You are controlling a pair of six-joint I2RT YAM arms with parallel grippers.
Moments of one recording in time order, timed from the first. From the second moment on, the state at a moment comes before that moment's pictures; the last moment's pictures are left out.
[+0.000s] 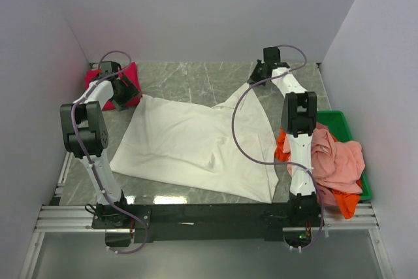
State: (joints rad) left arm 0.11 1.99 1.50 -0.51 0.06 -0.63; right arm 0.09 2.53 2.19 -0.51 -0.19 0.57
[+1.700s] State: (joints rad) left arm -0.06 2.35 2.00 -0.64 -0.11 -0.60; right arm -0.03 2.27 1.78 -0.51 -0.02 0.63
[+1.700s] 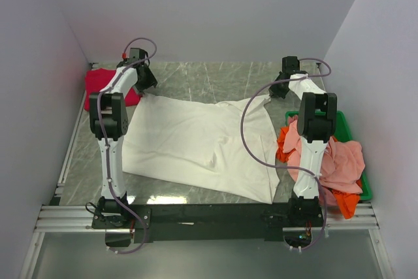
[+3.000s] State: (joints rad) left arm -0.07 2.37 2.00 -0.70 -0.21 -0.56; right arm -0.06 2.25 1.74 -0.50 -0.05 0.62
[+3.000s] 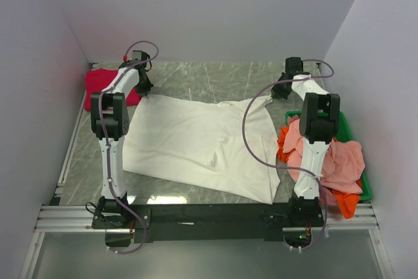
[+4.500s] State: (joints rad) left arm -0.08 1.89 1.41 -0.56 -0.24 -0.47; right arm 0.03 1.43 1.19 -0.66 -0.18 0.62
